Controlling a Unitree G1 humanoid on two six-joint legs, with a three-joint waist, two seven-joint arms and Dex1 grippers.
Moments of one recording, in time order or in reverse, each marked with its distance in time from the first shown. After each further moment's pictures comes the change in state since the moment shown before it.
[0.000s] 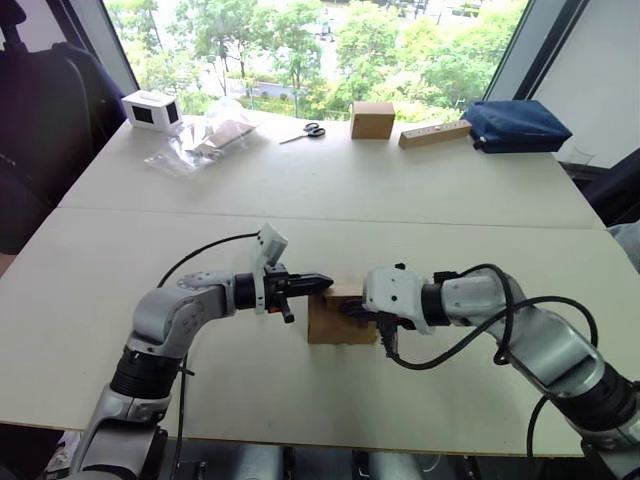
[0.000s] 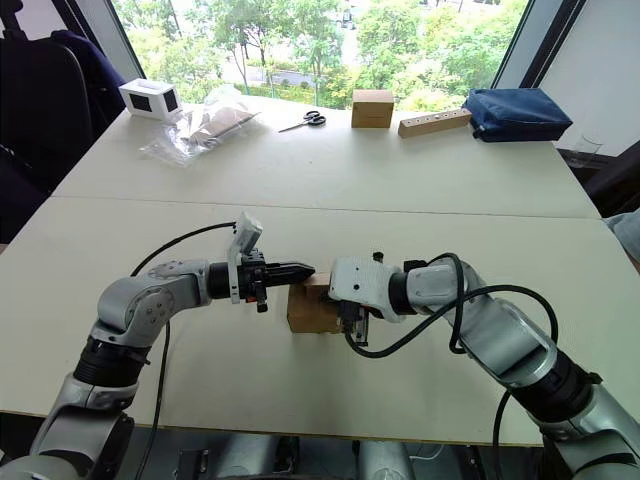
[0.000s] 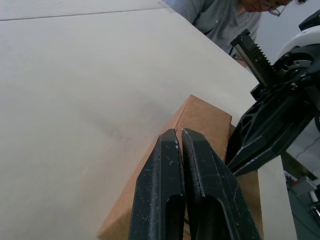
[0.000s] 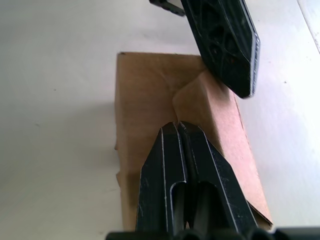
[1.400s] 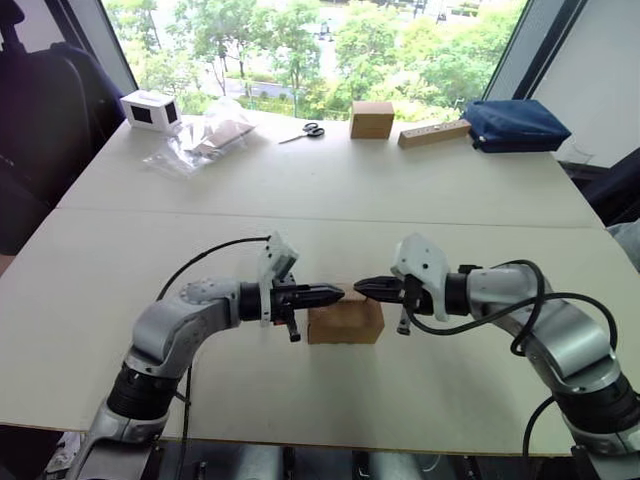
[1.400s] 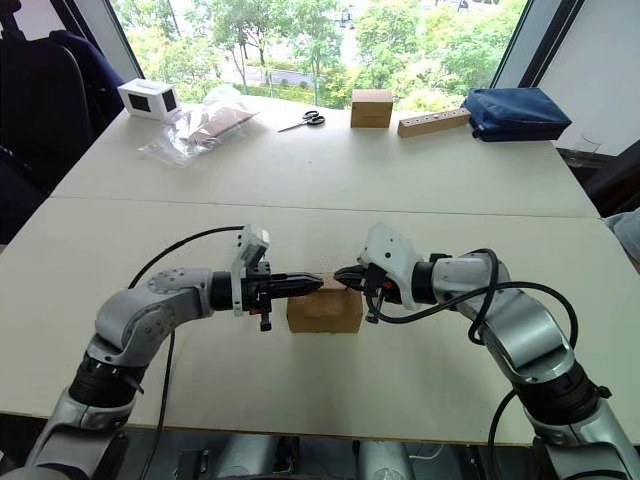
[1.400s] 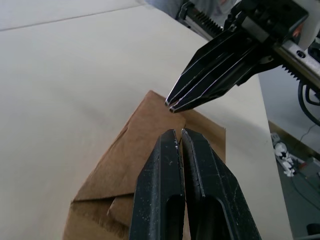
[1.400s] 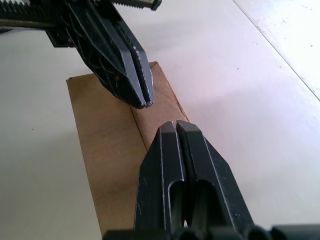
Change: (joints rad) left arm 0.080 0.005 -0.039 -0.157 0.025 -0.040 0.020; right arm 0.080 0.081 -0.236 0.053 0.177 0.081 -0.024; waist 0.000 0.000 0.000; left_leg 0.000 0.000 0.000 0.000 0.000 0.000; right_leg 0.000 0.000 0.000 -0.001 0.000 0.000
